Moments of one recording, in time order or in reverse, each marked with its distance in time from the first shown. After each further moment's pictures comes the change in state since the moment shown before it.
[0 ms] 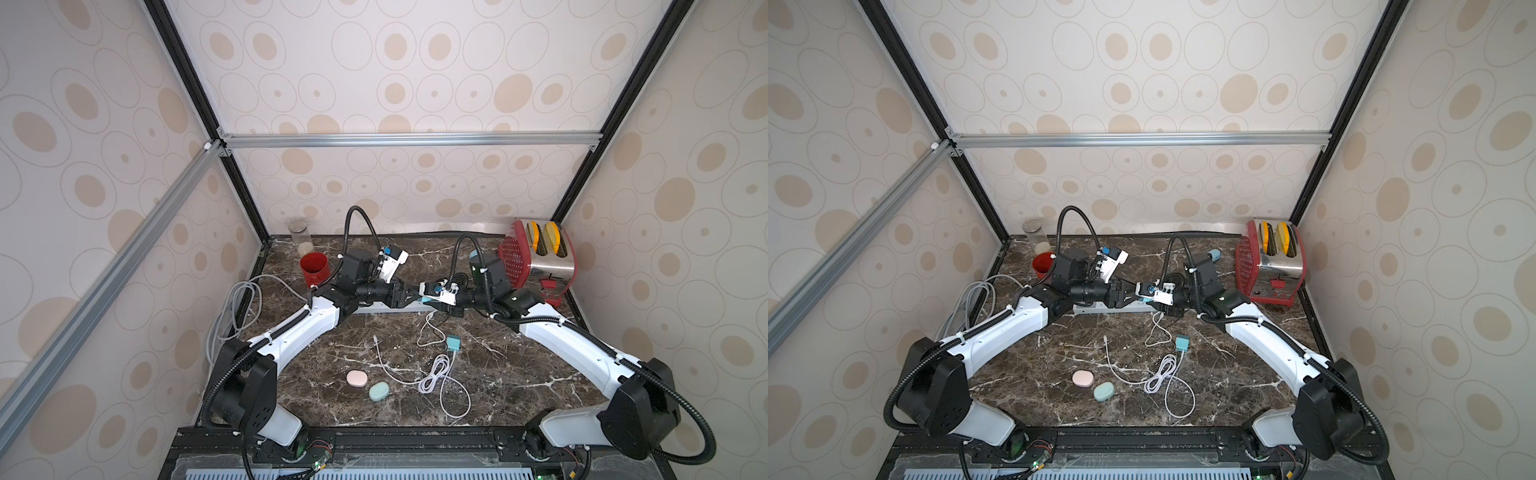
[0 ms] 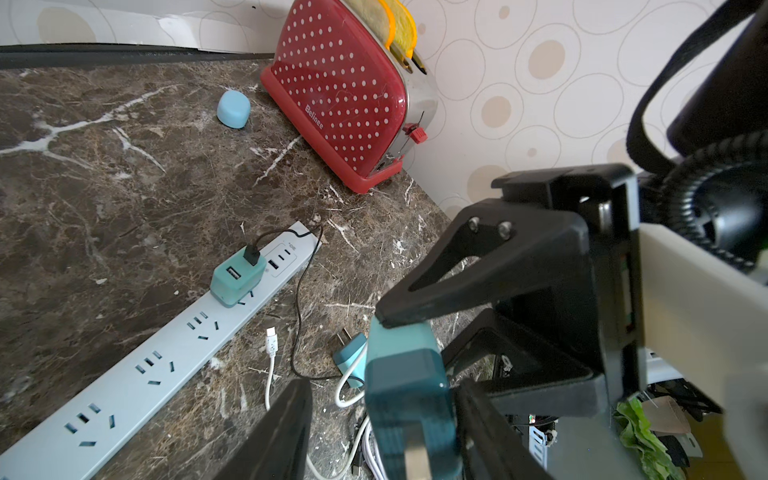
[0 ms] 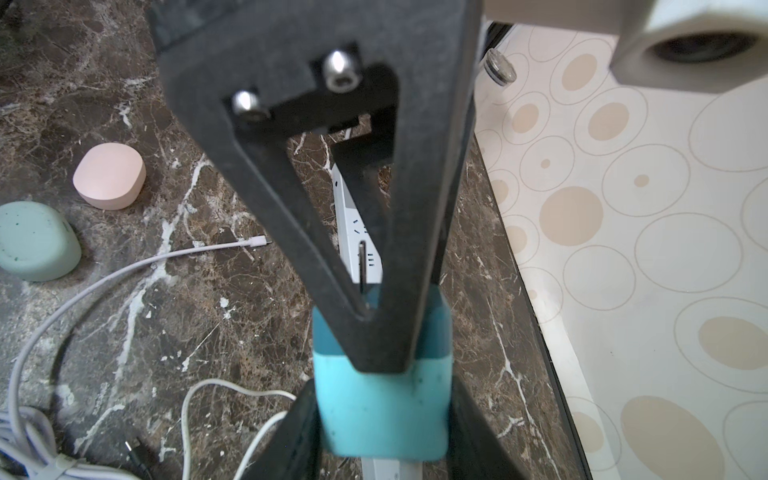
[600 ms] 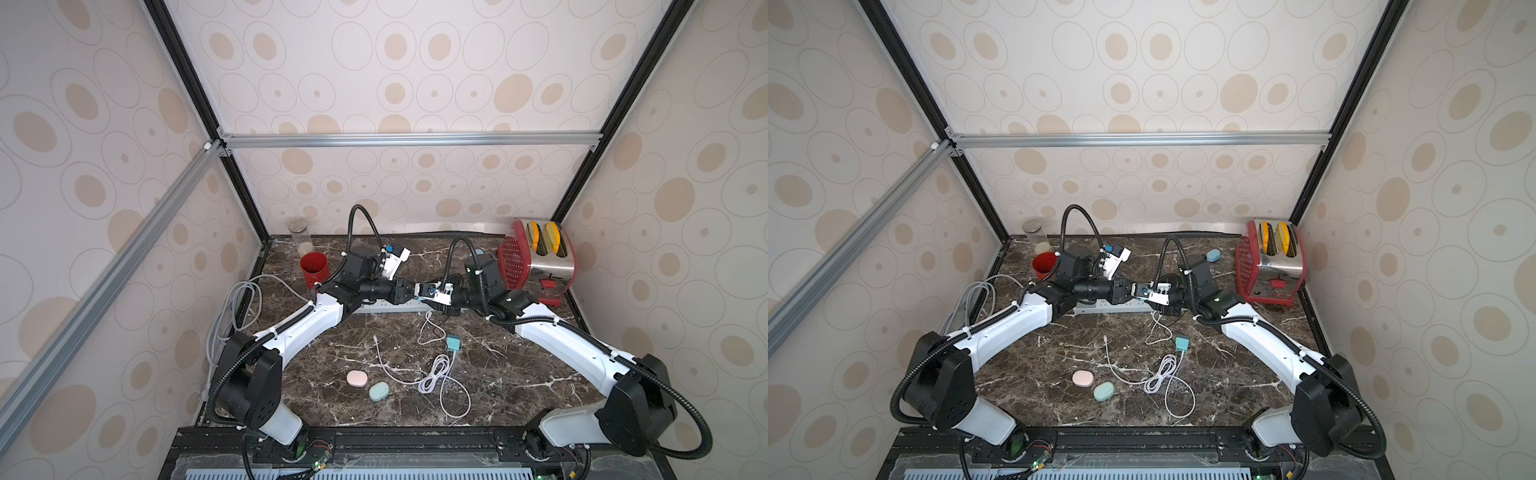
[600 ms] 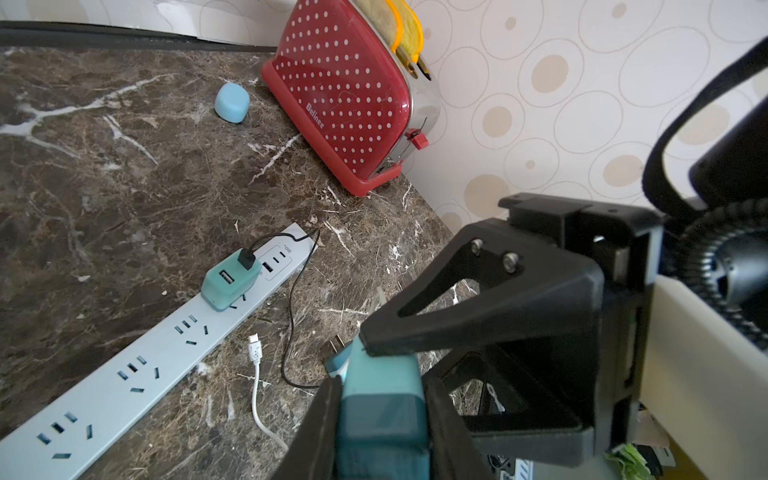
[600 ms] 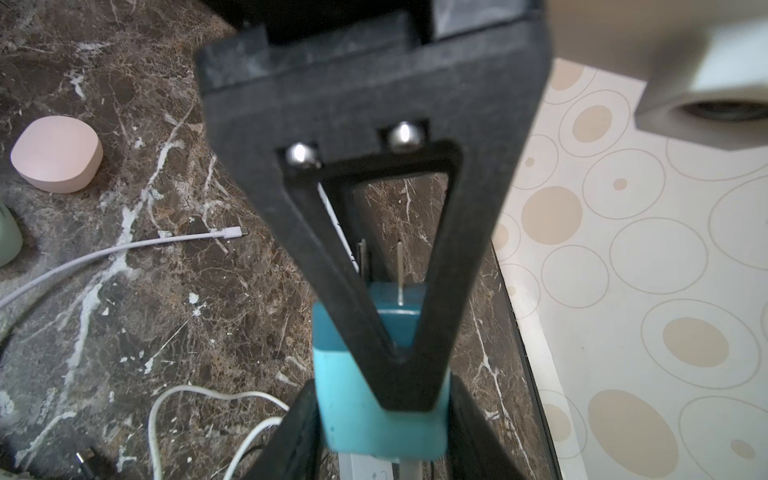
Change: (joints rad) left arm -0.008 0.037 0.032 0.008 -0.008 -0.057; right arm 0.032 0.020 0.000 0.047 0.087 -0.020
